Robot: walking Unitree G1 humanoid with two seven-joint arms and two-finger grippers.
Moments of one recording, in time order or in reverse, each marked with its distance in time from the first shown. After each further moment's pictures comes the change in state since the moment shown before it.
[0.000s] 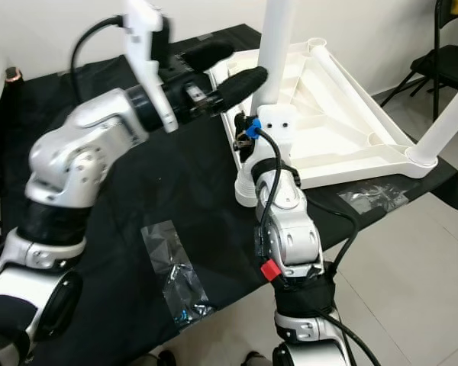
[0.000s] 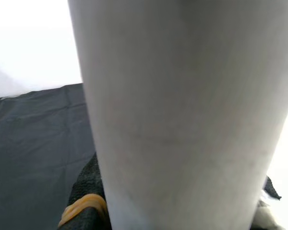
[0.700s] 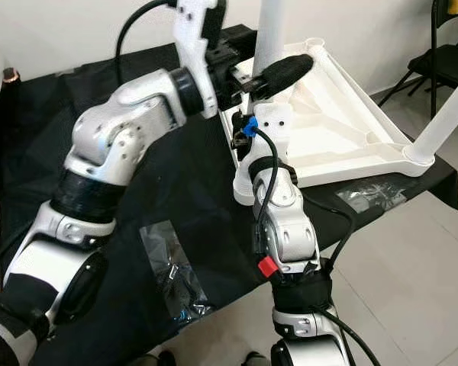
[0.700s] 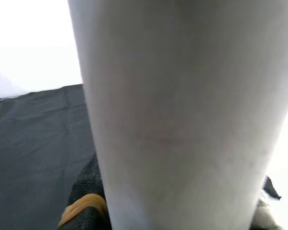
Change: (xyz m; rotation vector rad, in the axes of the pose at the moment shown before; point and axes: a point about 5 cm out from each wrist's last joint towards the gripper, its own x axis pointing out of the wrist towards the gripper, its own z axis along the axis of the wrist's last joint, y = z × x) left arm 0.041 -0.023 0.012 -0.023 -0.017 -0.117; right arm 0.004 0.002 -0.001 0.001 -0.001 0.007
